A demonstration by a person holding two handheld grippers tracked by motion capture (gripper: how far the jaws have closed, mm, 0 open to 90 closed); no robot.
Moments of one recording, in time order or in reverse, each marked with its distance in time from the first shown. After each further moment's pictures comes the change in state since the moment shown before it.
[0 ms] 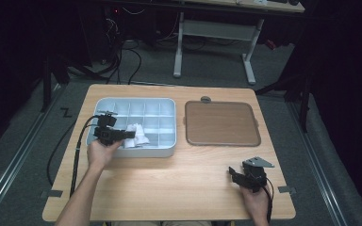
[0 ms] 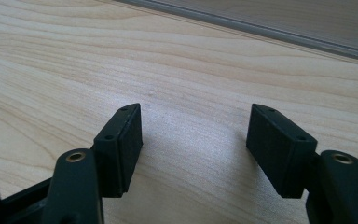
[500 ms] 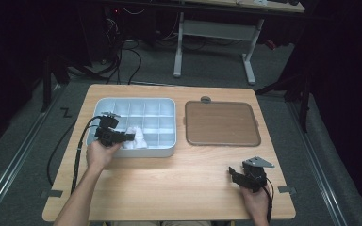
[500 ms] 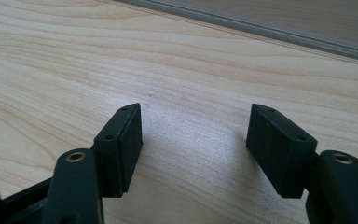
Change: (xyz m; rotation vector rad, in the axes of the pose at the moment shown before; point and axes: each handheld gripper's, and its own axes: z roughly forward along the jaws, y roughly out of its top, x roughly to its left) left arm 0.001 -0.008 0.003 0.034 0.039 0.070; right arm 0.000 0.000 0.000 0.000 0.000 0.000
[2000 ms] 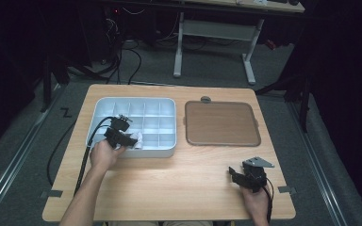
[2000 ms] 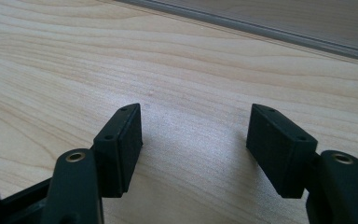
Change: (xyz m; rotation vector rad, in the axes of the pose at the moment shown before) left arm -0.009 -0.018 0.023 0.121 0.119 0.151; right arm 0.000 0.000 0.000 0.000 0.000 -0.001
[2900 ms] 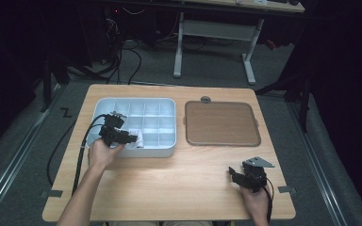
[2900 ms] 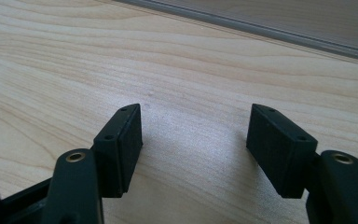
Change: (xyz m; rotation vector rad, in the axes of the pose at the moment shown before) left arm -0.005 0.013 -0.027 -0.124 -0.041 -0.057; right arm 0.000 0.000 0.000 -0.001 0.002 0.000
